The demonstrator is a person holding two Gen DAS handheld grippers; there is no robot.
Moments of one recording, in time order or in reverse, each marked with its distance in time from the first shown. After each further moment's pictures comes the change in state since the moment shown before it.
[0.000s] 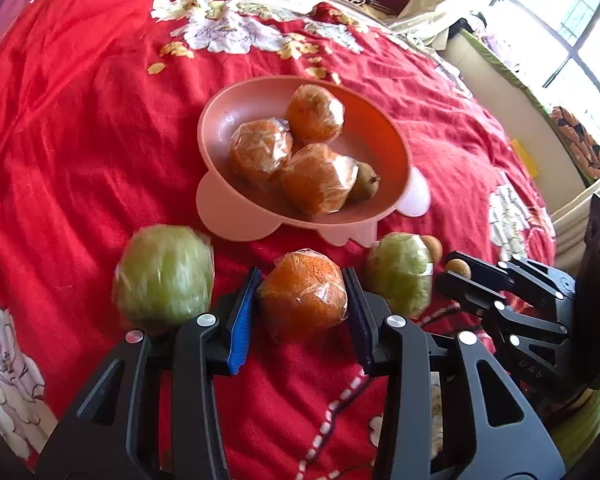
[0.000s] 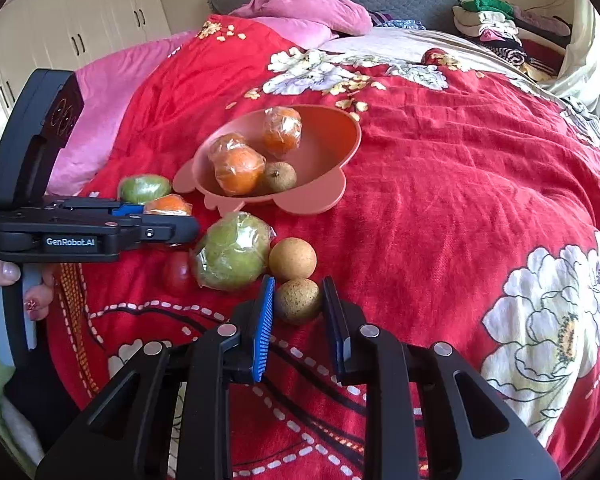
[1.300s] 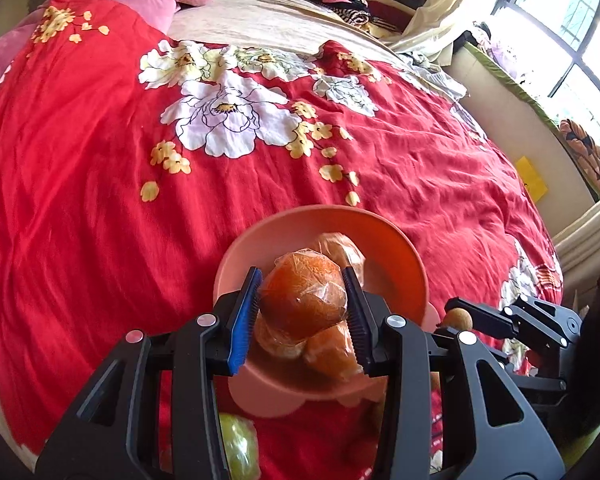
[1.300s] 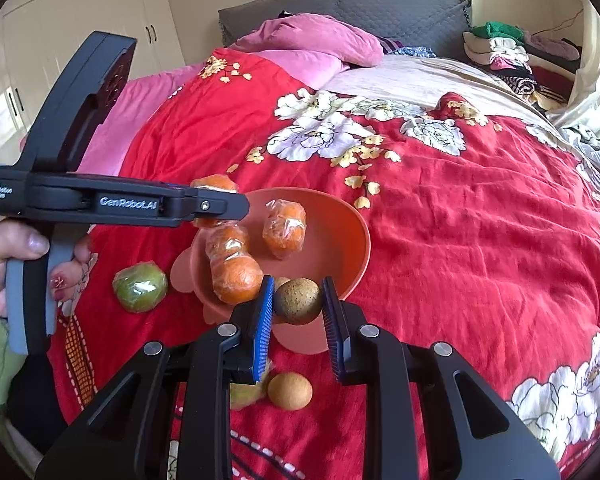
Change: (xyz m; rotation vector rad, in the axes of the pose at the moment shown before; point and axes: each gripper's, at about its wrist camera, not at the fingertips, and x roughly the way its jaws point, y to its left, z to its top) left arm 0.008 0.007 0.100 0.030 -0.044 0.050; right arm 0.011 -0.004 0.070 -0.039 -0.078 0.022
